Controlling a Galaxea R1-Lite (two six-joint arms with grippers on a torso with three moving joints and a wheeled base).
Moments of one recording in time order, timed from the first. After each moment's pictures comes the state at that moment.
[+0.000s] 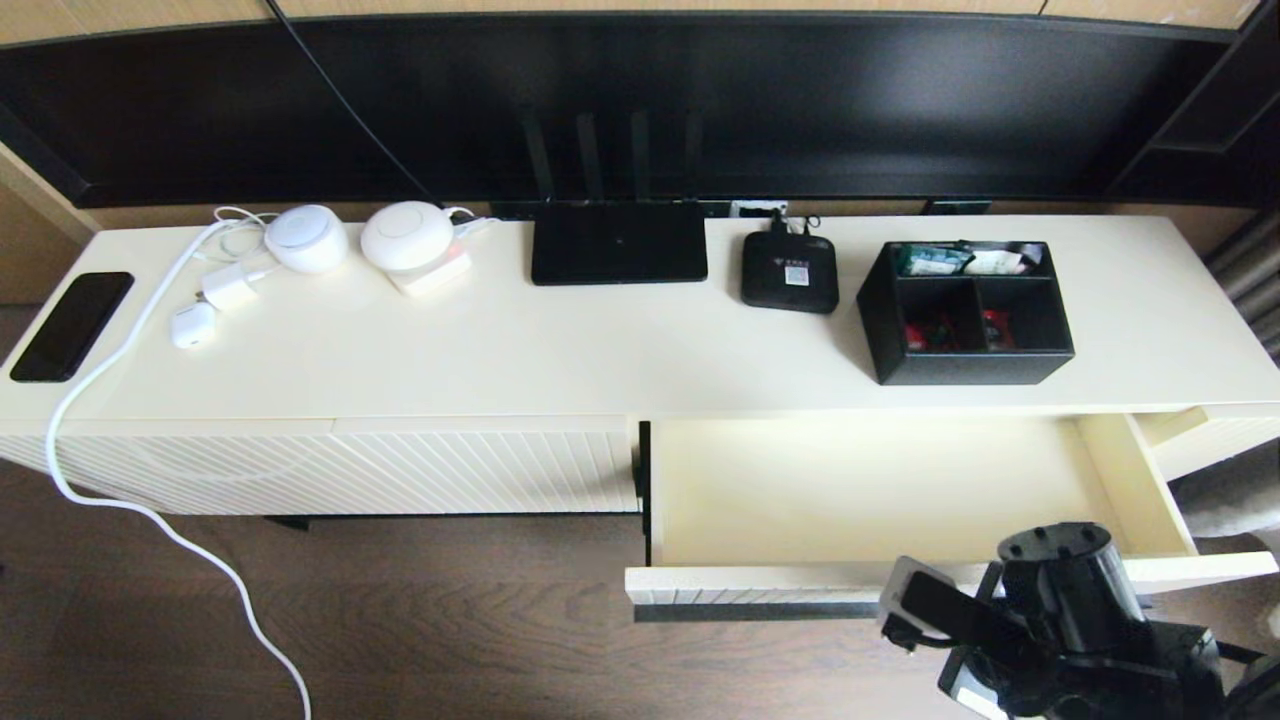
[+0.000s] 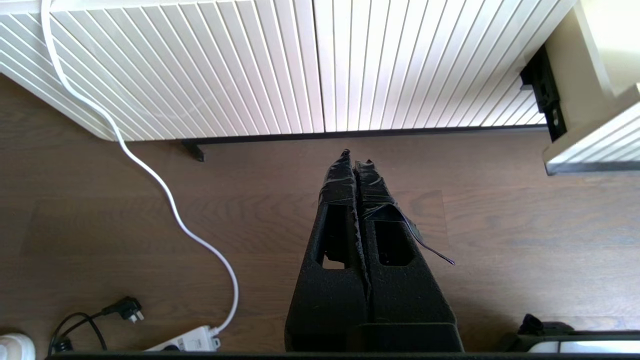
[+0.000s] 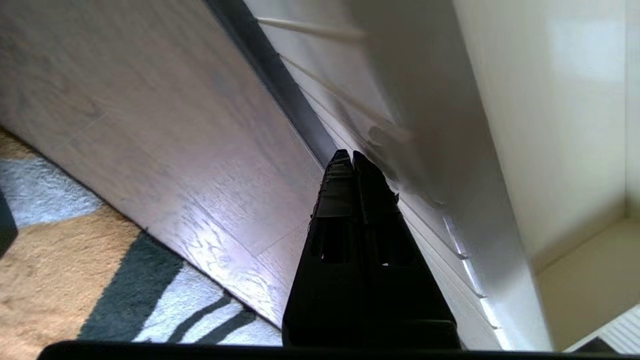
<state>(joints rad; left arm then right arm) 0.00 0.00 0.00 0.00 0.00 0.04 0.48 1.78 -0.33 -0.75 -0.34 -0.70</state>
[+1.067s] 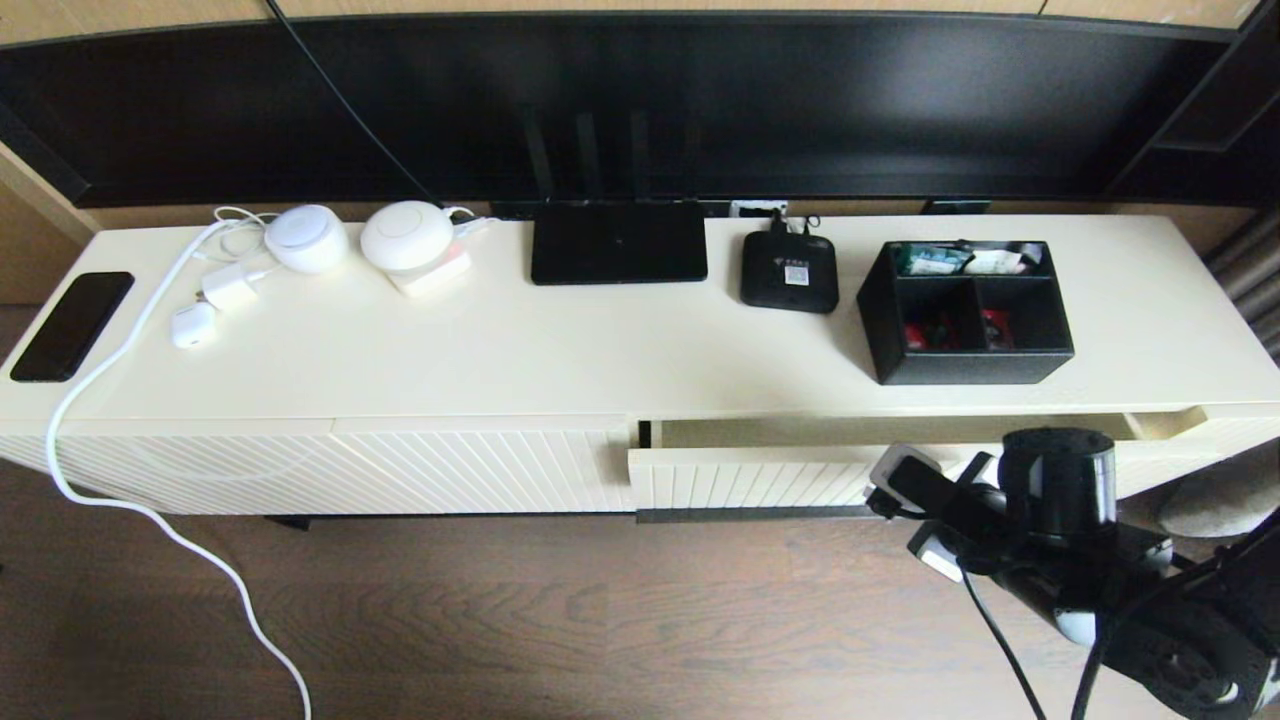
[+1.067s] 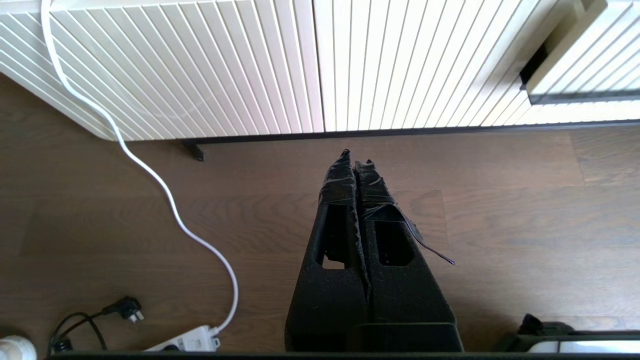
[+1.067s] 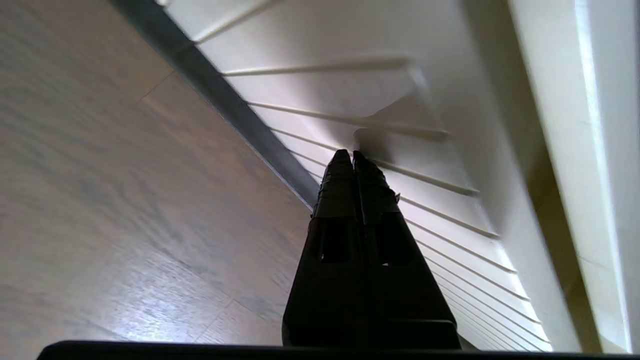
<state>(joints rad) 0.00 0.00 0.00 0.00 0.00 0.04 0.35 1.89 -0.53 -0.98 -0.33 -0.81</state>
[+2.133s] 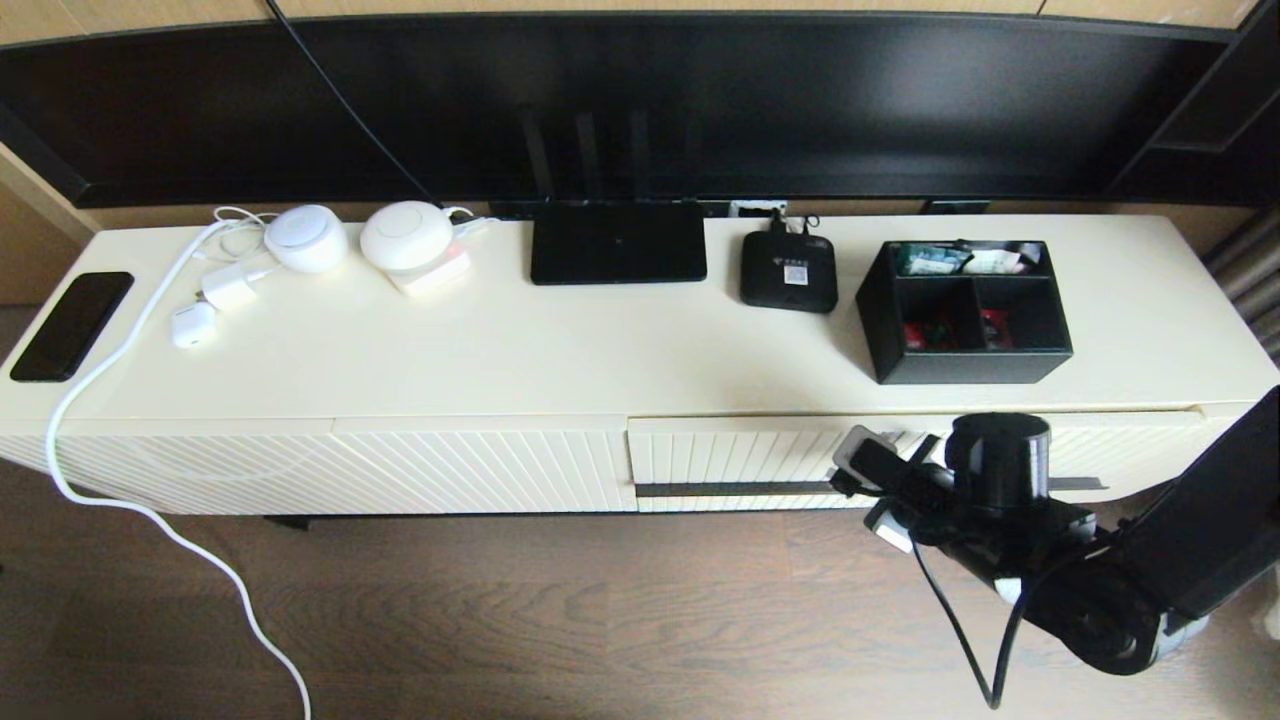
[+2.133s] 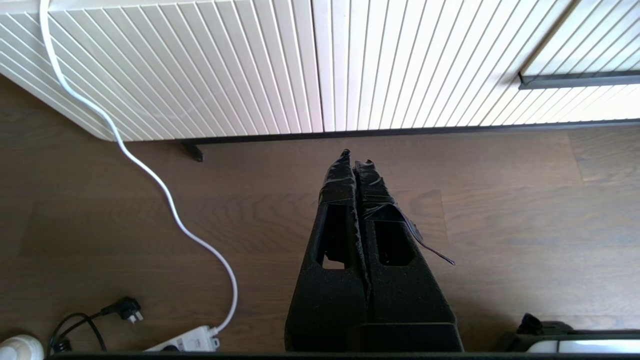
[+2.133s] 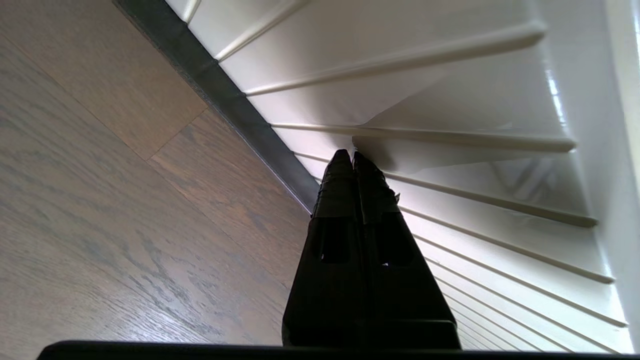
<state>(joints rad) 0.00 0.00 0.00 0.00 0.00 0.04 0.34 2.04 -0.68 -1.04 -0.24 -0.81</state>
